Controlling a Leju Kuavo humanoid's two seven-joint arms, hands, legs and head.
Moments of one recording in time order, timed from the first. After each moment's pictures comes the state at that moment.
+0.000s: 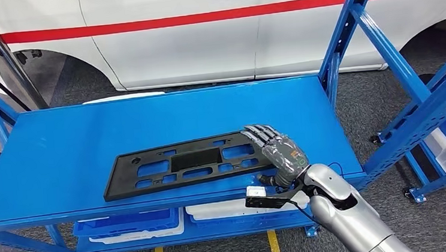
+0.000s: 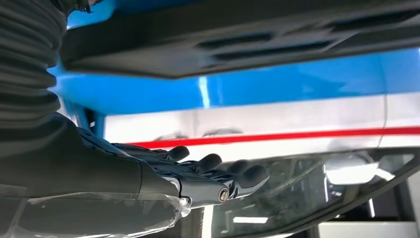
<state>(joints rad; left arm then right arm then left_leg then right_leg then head) -0.23 -0.09 -1.55 -0.15 1.07 0.27 -0.35 -0.51 -0.19 0.61 -1.21 0.77 -0.16 -0.36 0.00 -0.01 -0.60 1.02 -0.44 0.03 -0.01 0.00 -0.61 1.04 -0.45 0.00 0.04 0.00</state>
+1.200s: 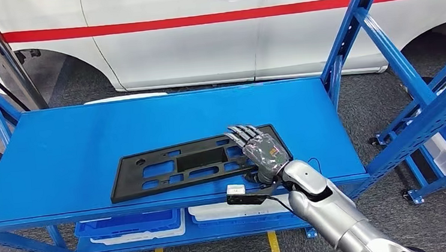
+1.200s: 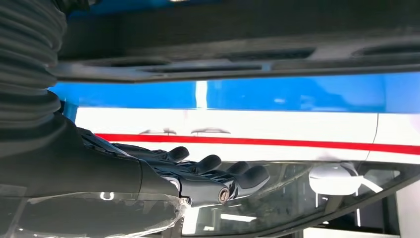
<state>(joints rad) -0.24 -0.09 -1.55 -0.15 1.01 0.26 -0.33 -0.63 -0.07 0.71 -0.94 0.84 -0.27 -0.36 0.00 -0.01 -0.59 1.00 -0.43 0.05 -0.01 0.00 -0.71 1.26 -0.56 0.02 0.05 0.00</state>
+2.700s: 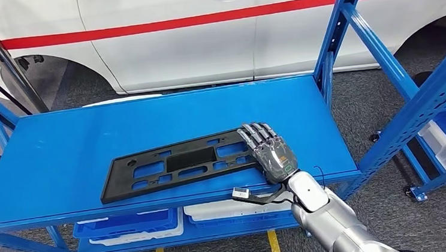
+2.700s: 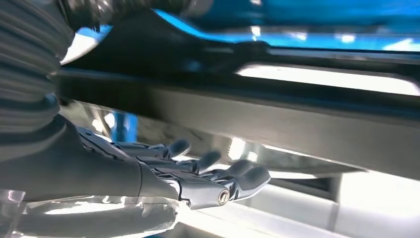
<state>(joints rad) -0.24 -0.10 -1.55 -0.15 1.00 0.27 -0.31 -0.61 -0.01 0.61 -0.71 1.22 -0.70 -0.21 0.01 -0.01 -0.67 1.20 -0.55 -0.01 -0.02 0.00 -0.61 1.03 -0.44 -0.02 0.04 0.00</state>
